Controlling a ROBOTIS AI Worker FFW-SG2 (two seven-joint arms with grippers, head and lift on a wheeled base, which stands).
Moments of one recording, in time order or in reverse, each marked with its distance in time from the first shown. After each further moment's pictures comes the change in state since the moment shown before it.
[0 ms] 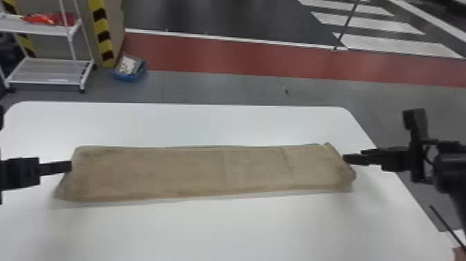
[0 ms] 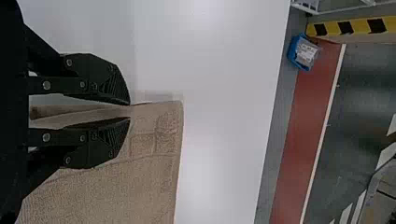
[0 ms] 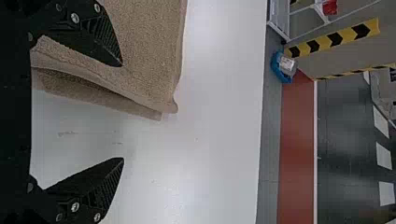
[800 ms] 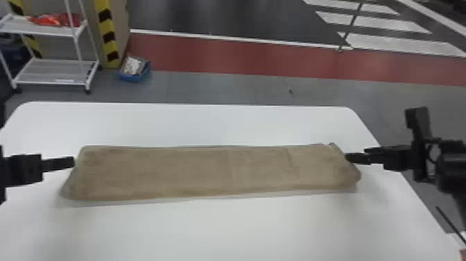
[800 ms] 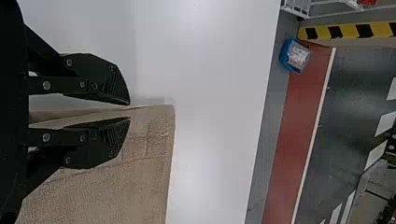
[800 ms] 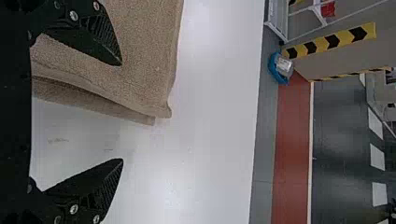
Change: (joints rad) left arm 0.005 0.002 0.013 -0.008 0.004 -0.022 0.002; right arm 0.006 0.016 0.001 -0.024 0.012 -0.001 -0.021
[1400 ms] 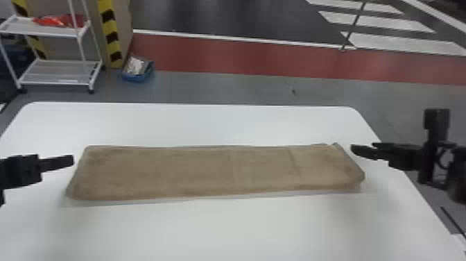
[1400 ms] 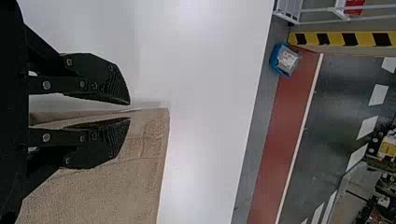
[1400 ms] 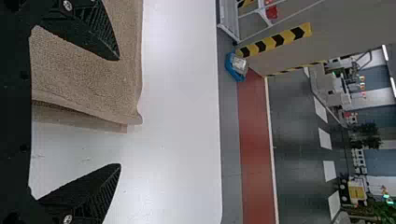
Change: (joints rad) left arm 0.047 -0.011 0.050 -0.053 0.038 -0.020 0.019; right arm 0.102 0.029 -0.093 -0.138 -0.173 -0.004 -0.084
